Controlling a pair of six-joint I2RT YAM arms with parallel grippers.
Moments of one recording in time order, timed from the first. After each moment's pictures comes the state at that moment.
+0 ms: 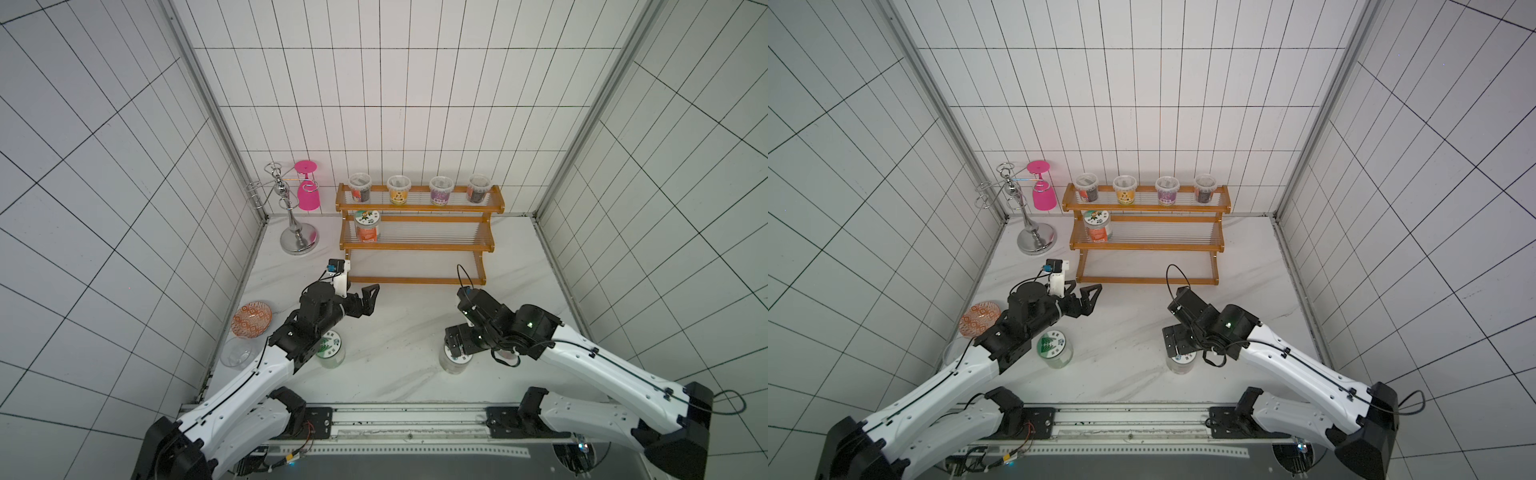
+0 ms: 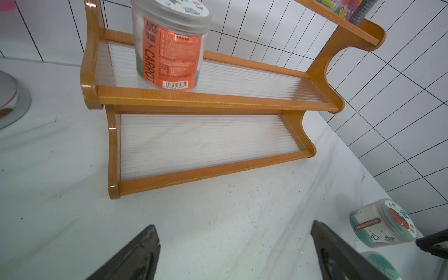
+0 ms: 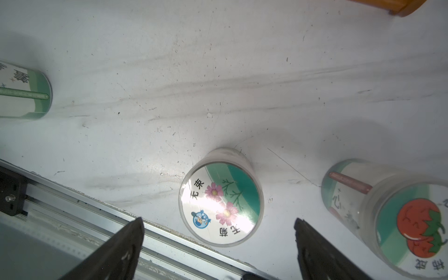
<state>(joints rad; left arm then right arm) -0.53 0.90 0.56 -0.01 0.07 -0.41 1.02 1.06 0.95 -1.05 0.13 0.58</state>
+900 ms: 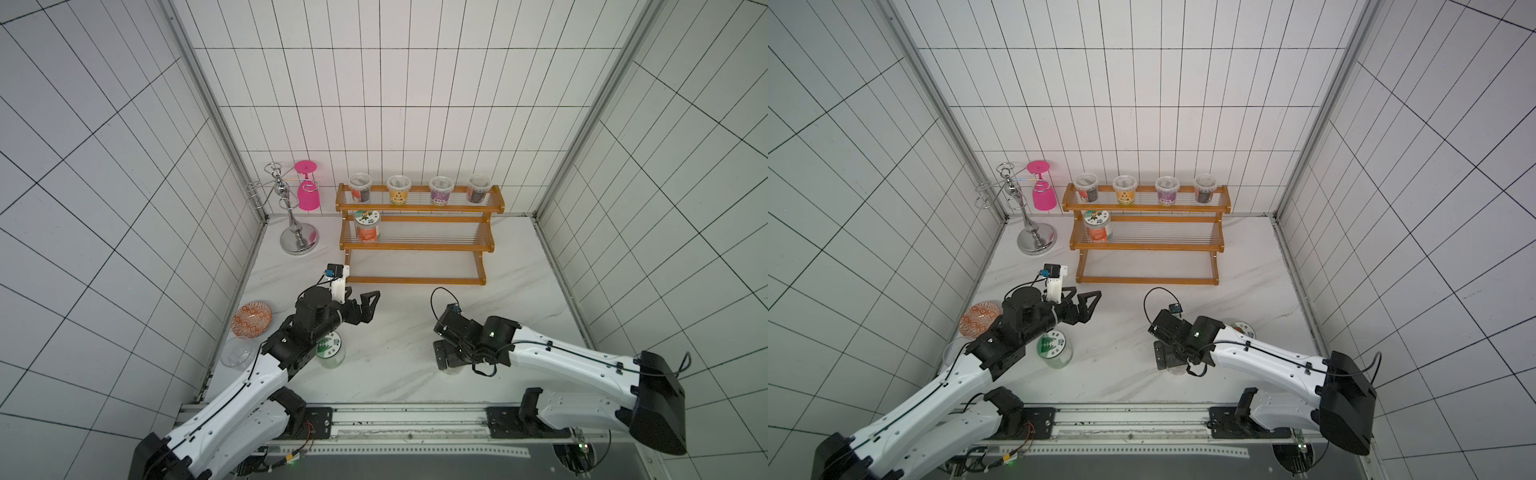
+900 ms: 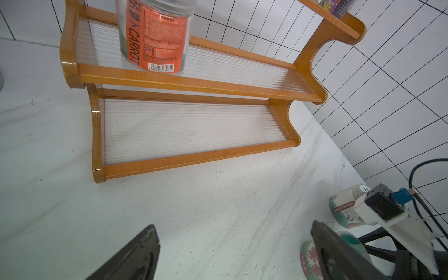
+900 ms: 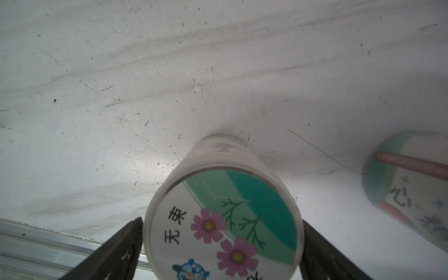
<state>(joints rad) -0.54 0.83 0.56 -0.09 0.11 -0.43 1.13 1.21 0.82 -0.92 0.19 0.78</state>
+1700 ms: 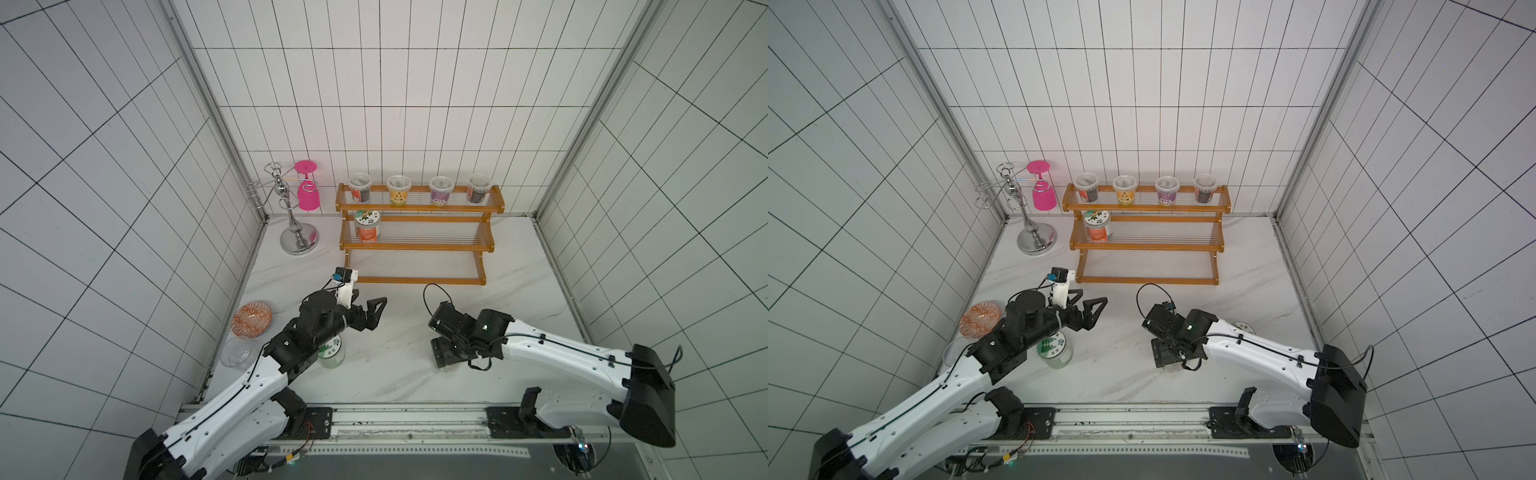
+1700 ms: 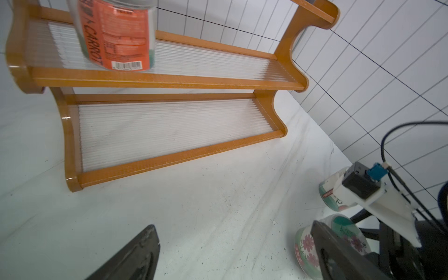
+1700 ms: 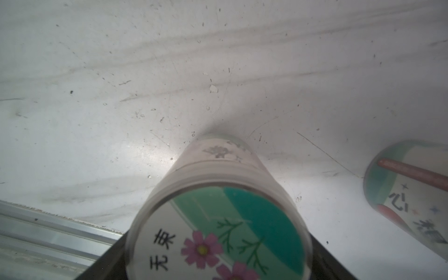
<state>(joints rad) -0.65 0.82 0.55 -0.08 0.09 -0.38 1.13 1.27 0.94 -1.00 0.15 0.71</state>
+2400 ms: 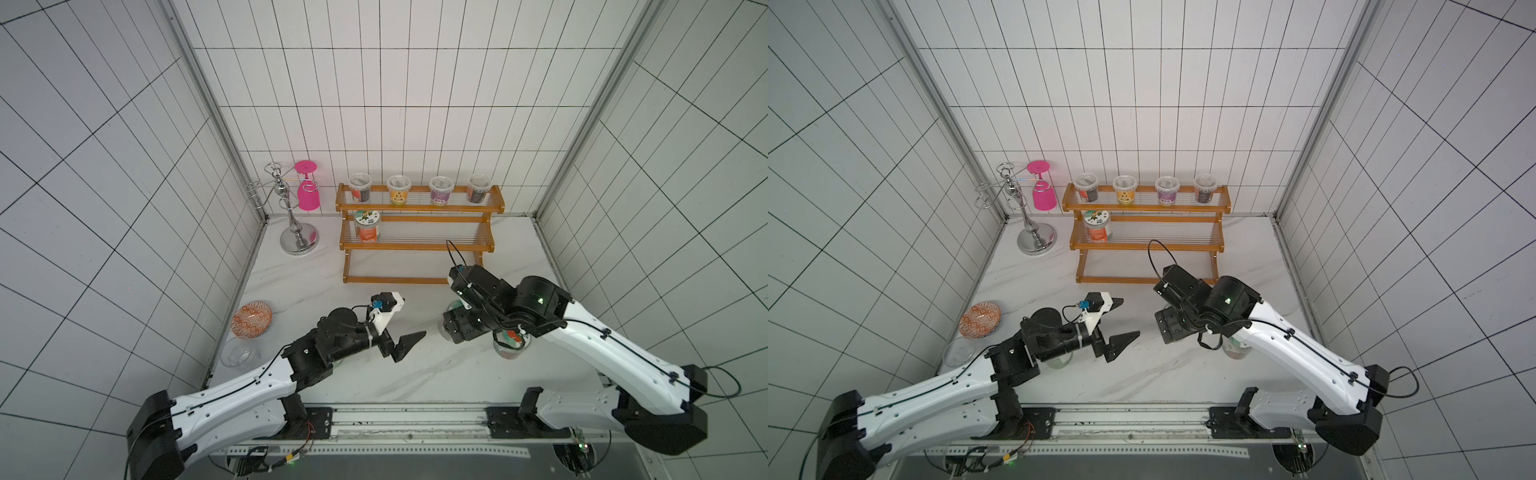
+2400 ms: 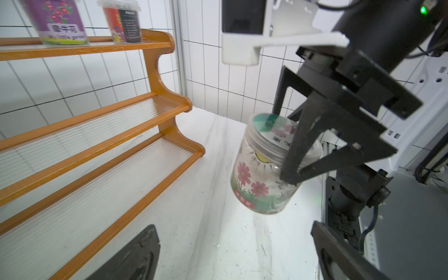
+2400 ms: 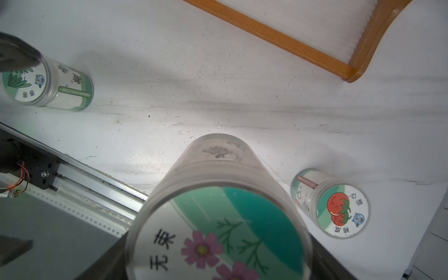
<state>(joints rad) -0.97 0.91 0.55 0.21 0.19 -0.06 1.06 1.23 1.45 -1.38 0.19 0.48</state>
